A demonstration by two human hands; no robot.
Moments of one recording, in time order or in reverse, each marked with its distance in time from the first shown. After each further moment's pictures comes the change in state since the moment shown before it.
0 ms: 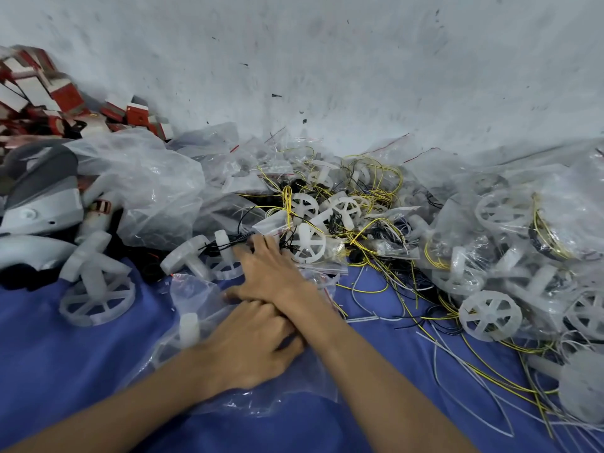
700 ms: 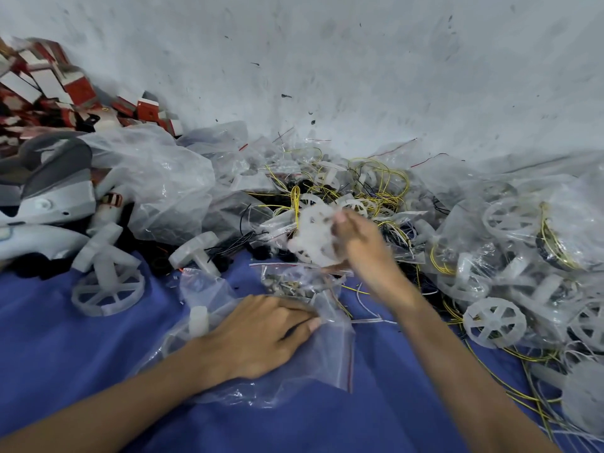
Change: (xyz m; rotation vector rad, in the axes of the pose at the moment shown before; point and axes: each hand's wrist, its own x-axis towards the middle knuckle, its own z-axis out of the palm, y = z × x) left_hand 0.002 -0.006 0.007 -0.060 -0.007 -0.099; right_hand -0.070 0.053 -0.068 1.048 0.391 0.208
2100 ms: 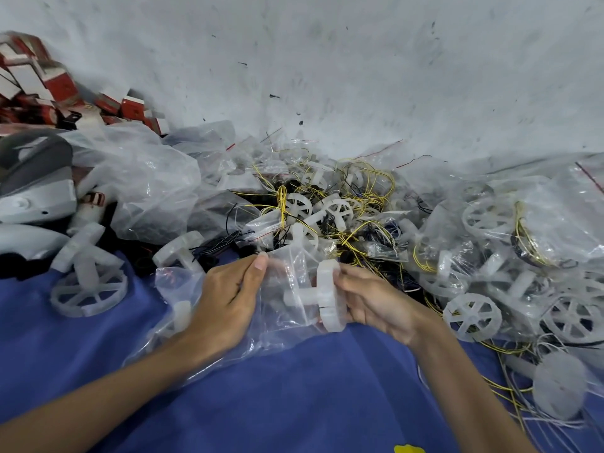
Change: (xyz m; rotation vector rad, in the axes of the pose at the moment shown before) left_hand 0.007 0.005 -0.013 -0.418 0.736 -0.111; right_hand -0.047 0.014 -0.034 0.407 -0.479 0.395
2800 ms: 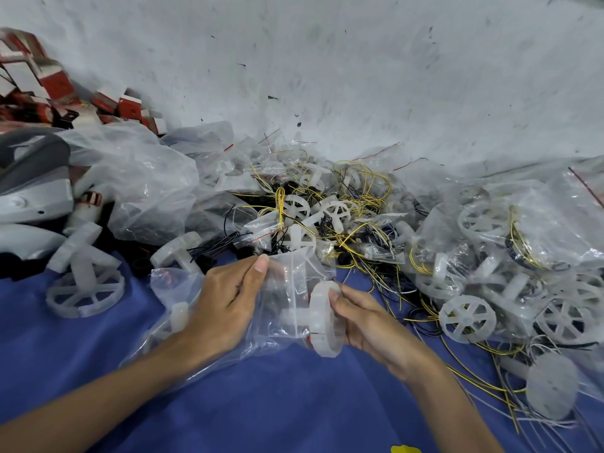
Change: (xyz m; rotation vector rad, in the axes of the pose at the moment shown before) left_hand 0.003 0.001 -0.002 -0.065 -0.024 0.010; right_hand -0.013 0.028 0.011 -0.089 0.137 -0.073
